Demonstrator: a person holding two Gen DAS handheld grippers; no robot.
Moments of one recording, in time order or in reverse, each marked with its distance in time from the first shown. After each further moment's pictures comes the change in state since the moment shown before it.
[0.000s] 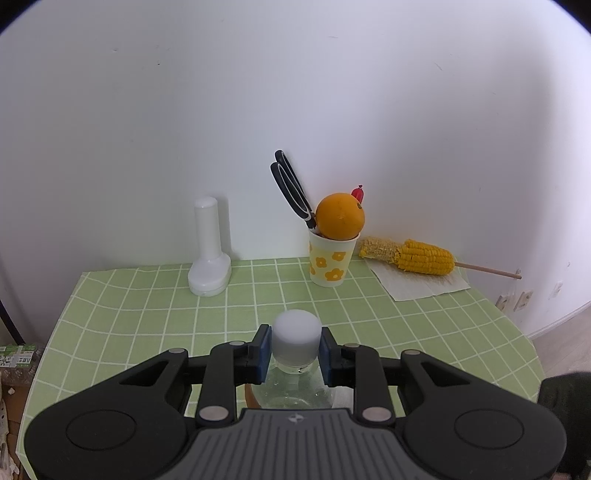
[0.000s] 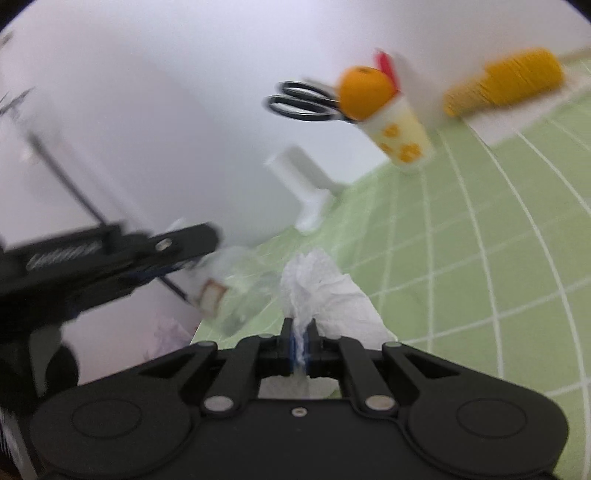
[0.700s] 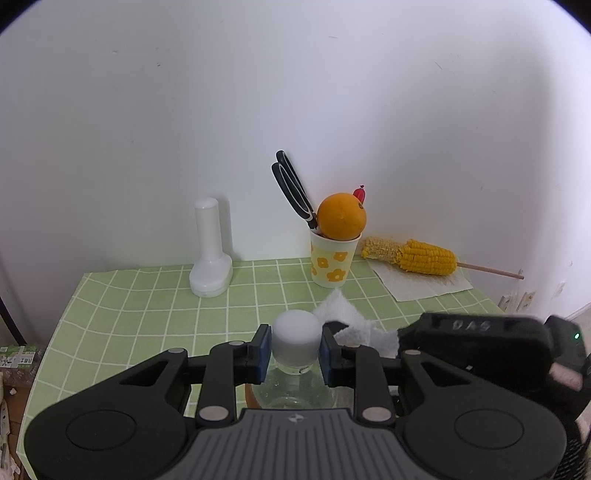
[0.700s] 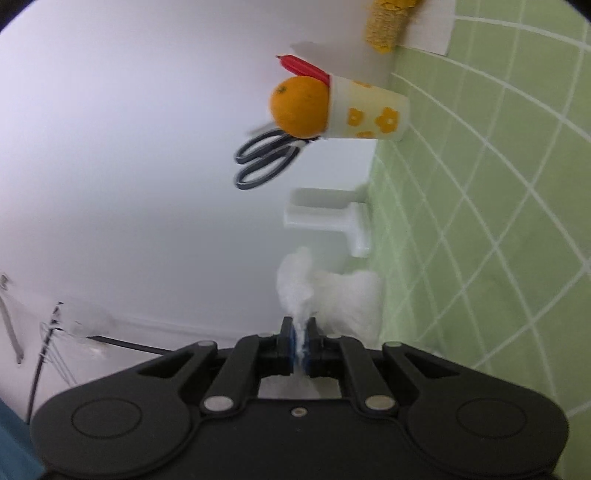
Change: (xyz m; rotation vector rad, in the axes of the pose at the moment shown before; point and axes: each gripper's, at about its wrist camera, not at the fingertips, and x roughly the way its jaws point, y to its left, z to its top) left arm 0.001 -0.001 -0.001 0.002 -0.007 0.008; right arm 0.023 -0.030 0.021 0.621 -0.061 0.296
